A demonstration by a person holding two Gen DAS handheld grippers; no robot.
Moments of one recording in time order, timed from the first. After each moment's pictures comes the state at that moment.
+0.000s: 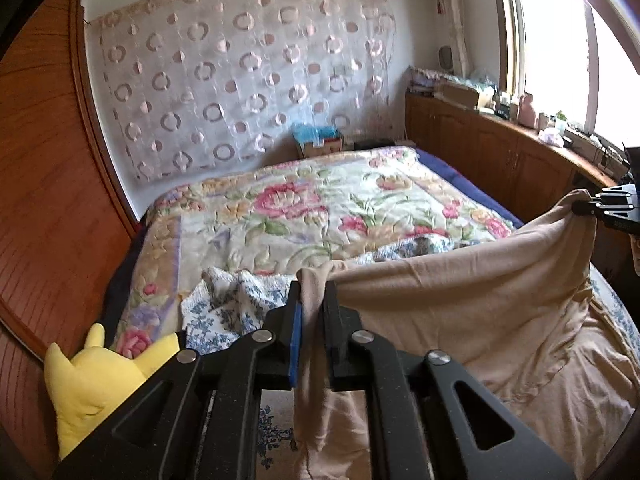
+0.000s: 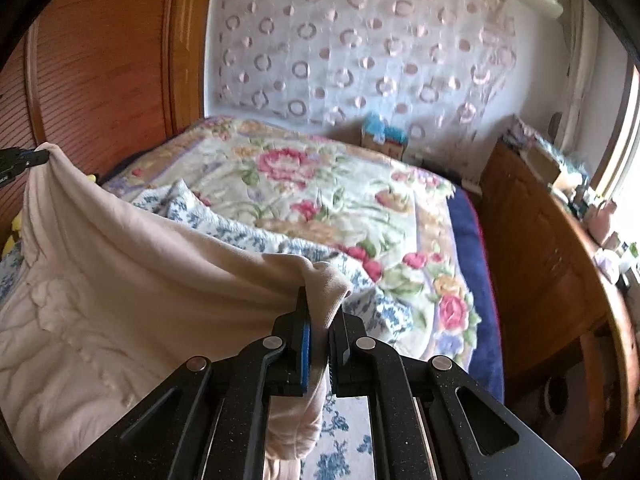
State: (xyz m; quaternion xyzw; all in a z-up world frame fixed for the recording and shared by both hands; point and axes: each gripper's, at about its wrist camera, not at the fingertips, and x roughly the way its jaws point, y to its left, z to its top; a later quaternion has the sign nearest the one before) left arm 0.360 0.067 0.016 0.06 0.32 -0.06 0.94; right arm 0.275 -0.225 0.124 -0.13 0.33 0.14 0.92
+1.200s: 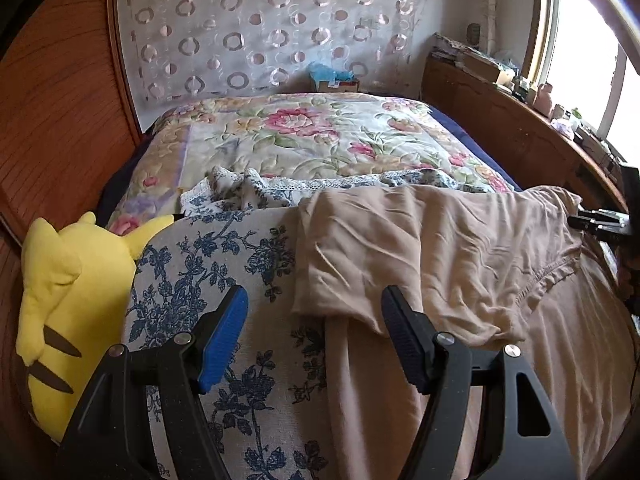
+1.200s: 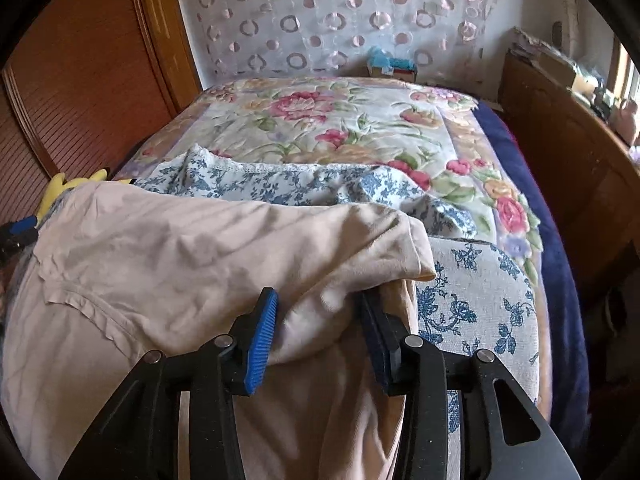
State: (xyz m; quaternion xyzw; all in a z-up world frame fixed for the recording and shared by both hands) left arm 0.295 0.111 -0.066 -0.01 0.41 -0.04 0.91; right arm 0.215 -0.255 0.092 -0.04 0.40 0.16 0.90
